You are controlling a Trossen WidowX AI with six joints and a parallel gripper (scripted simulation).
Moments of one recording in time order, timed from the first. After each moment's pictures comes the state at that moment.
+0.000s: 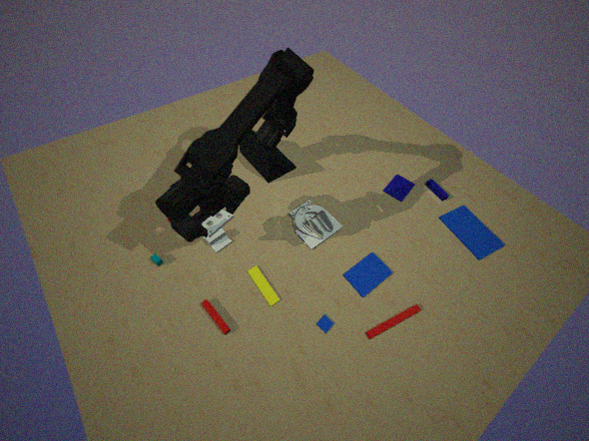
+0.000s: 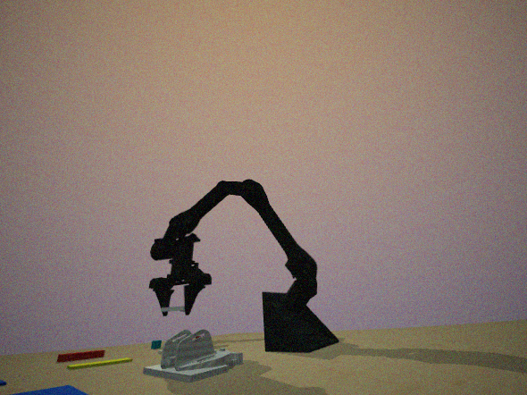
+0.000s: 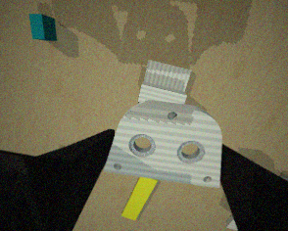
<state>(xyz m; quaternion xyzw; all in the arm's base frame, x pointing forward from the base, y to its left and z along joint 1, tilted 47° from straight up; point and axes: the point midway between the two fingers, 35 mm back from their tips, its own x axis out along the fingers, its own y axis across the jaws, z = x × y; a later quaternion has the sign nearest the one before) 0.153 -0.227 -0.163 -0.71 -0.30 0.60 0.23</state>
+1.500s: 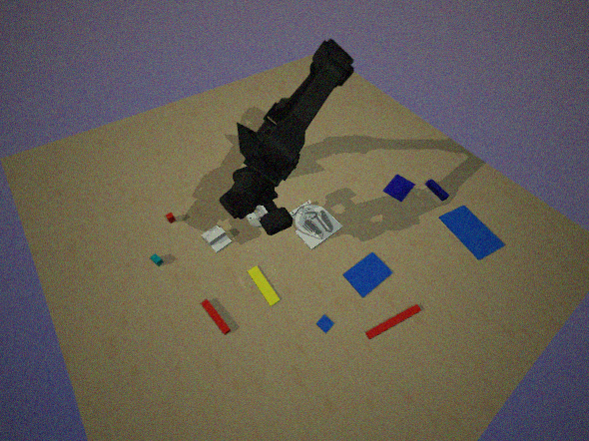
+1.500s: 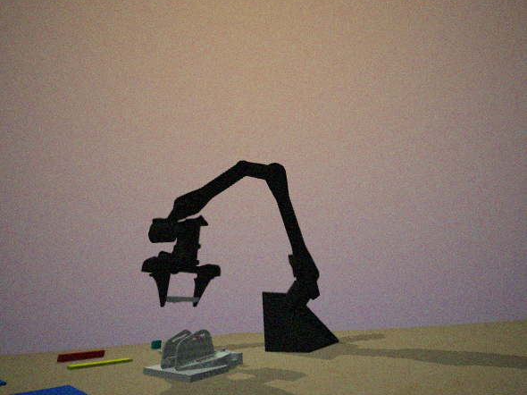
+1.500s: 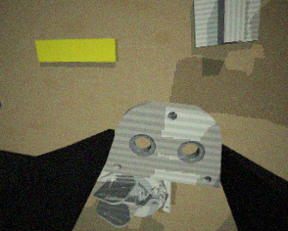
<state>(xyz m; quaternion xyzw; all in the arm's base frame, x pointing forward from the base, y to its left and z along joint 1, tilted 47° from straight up) 0.213 -0.178 -0.083 -0.71 -0.58 0.32 -0.22</state>
